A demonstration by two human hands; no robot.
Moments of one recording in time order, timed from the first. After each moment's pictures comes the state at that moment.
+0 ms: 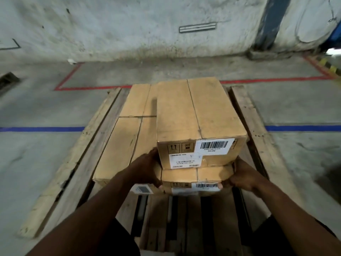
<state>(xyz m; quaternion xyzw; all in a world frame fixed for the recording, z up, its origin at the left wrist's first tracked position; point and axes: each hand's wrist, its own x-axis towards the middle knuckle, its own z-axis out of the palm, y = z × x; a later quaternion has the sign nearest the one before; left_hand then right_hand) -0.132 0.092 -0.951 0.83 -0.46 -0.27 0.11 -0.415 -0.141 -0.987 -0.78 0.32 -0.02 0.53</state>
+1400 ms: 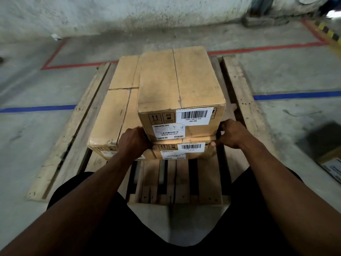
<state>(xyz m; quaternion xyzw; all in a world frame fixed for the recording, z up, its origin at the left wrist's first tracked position) -0.200 0.114 -0.942 0.91 -0.37 -0.11 0.13 -0.433 -0.124 -0.935 -0.86 0.41 0.06 0.29</state>
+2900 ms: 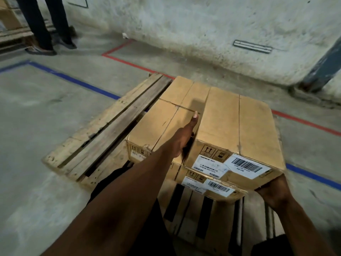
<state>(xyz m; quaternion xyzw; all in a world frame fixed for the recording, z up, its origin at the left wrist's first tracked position) -0.159 0.066 -0.921 0.66 -0.04 -0.43 0.61 -0.418 -0.140 -0.952 -0.53 0.38 -0.21 0.73</state>
